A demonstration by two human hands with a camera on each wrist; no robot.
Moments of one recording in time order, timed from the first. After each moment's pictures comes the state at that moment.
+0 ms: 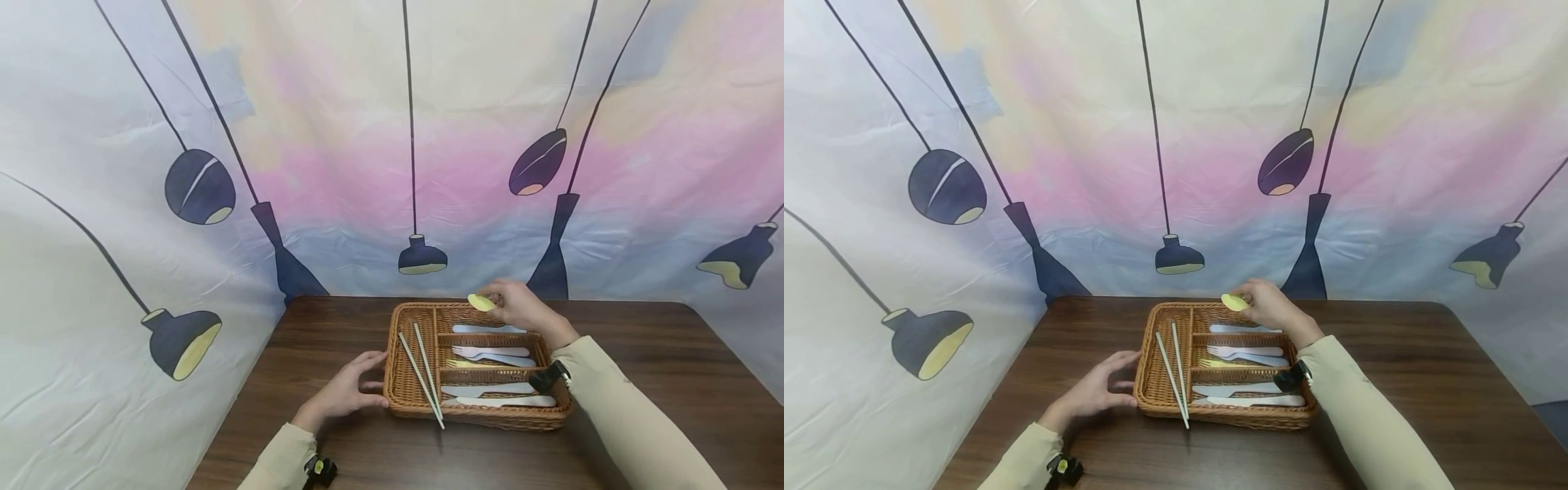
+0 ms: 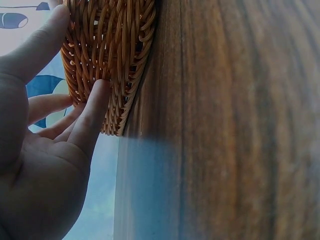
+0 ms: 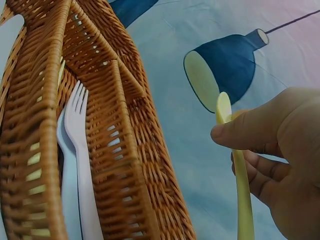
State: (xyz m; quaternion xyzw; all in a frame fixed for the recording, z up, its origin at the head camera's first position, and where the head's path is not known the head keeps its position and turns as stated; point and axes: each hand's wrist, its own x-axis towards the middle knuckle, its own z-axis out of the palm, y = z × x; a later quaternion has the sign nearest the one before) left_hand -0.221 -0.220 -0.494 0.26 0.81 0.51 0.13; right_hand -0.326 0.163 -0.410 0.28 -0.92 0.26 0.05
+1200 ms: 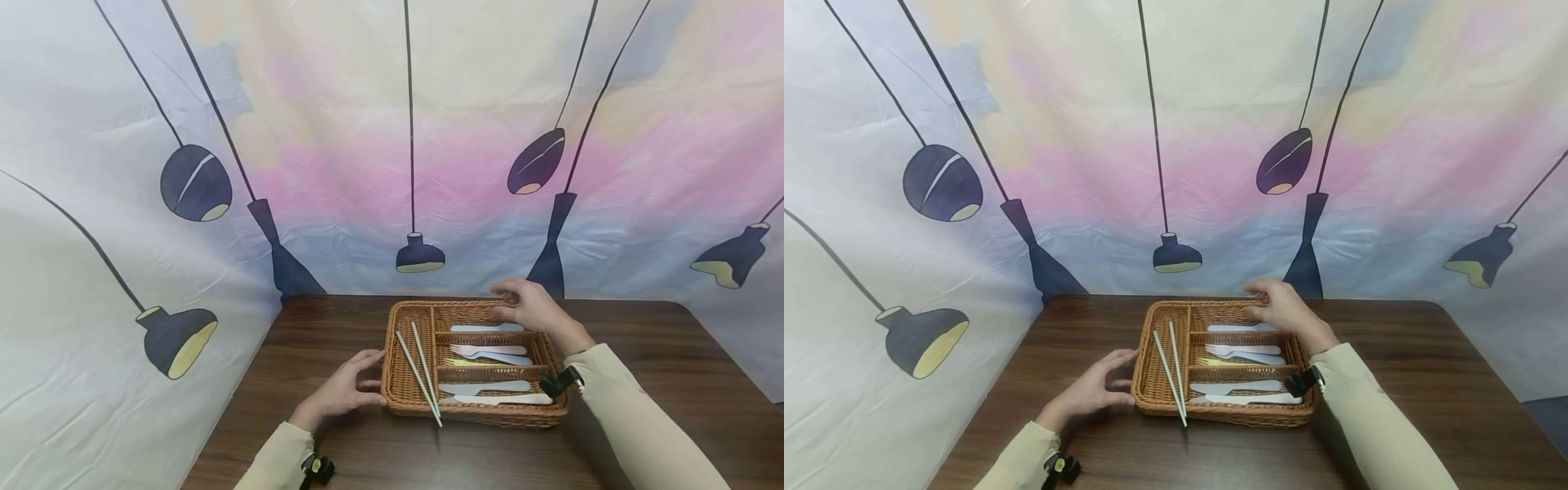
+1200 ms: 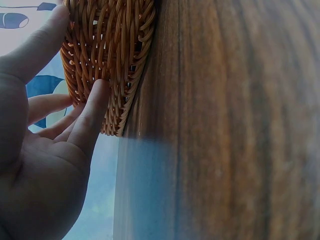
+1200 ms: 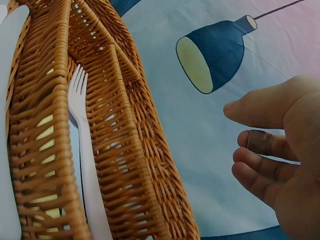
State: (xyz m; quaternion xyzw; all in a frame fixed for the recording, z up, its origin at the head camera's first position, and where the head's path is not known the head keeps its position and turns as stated) left_hand -0.224 -0.221 -0.498 0.27 0.78 0.54 0.14; right_hand -0.313 0.189 -0.413 0.25 -0.92 0.30 0.07
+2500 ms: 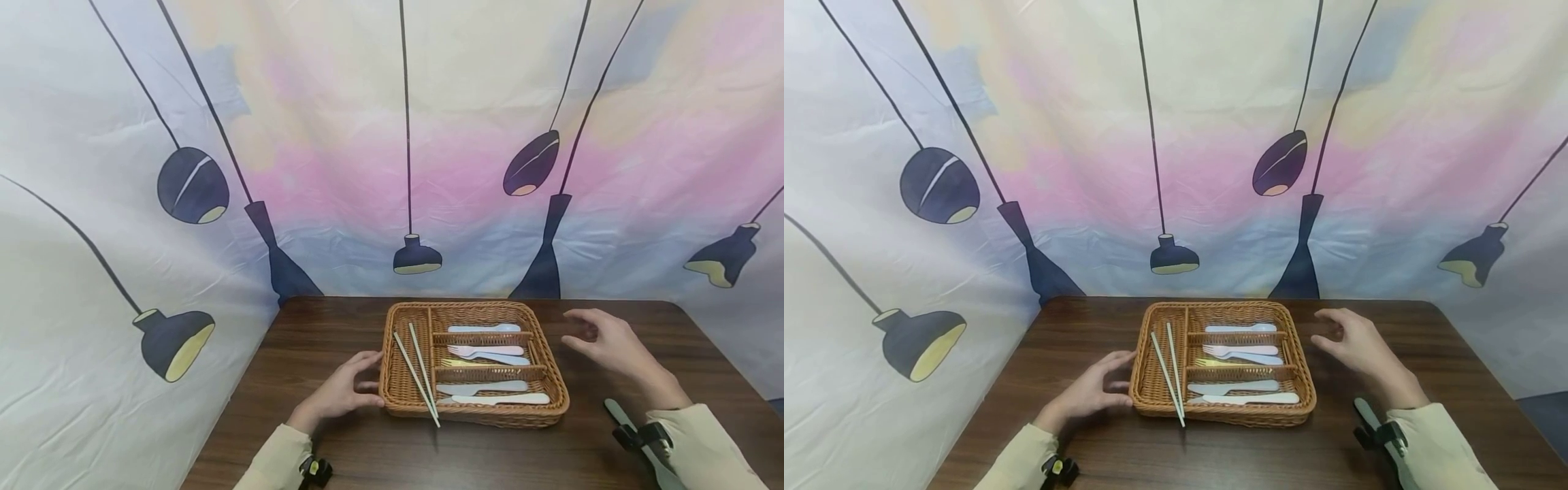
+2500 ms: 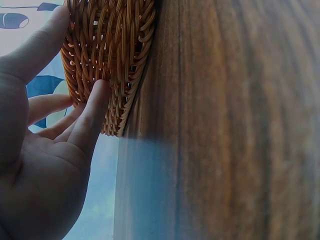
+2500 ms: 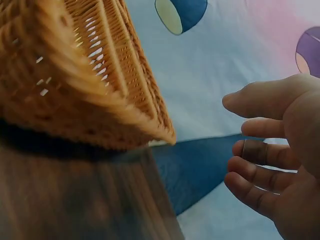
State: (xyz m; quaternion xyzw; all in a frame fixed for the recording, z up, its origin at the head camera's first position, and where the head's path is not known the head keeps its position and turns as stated) left_hand -0.221 -0.220 -0.492 0.26 0.81 0.51 0.13; right_hand -0.240 0.287 -0.428 0.15 -0.95 0.25 0.13
